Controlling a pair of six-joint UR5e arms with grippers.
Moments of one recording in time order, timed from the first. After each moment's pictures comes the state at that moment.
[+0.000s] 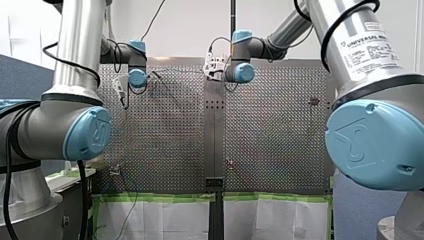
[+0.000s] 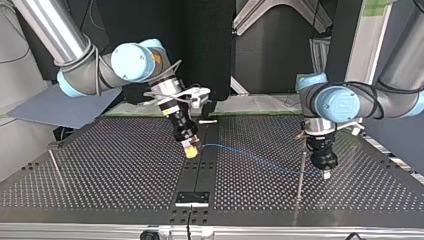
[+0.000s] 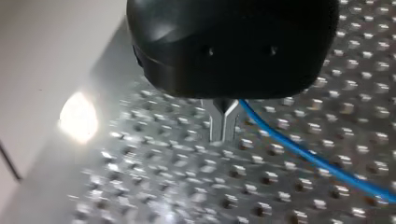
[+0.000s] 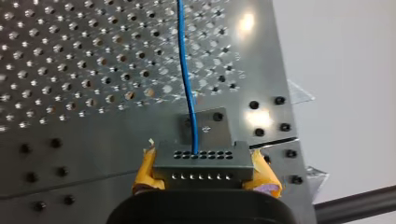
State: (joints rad) left arm 0.00 -1.76 -1.68 -2.69 -1.81 -1.84; right arm 2.24 -1.15 1.37 -0.40 1.43 1.74
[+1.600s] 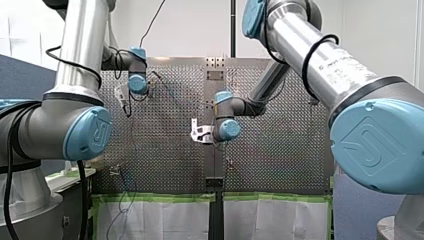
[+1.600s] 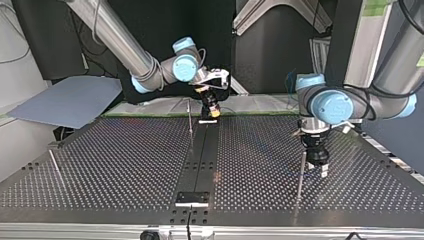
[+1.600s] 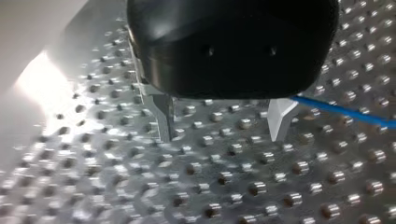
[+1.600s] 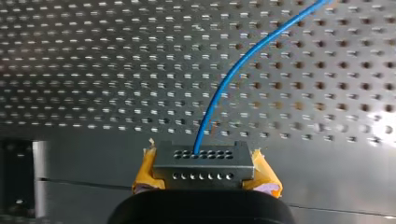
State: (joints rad) left arm 0.01 -1.81 -1.69 -2.71 -1.76 -1.92; right arm 2.33 -0.78 1.38 -0.40 1.53 1.63
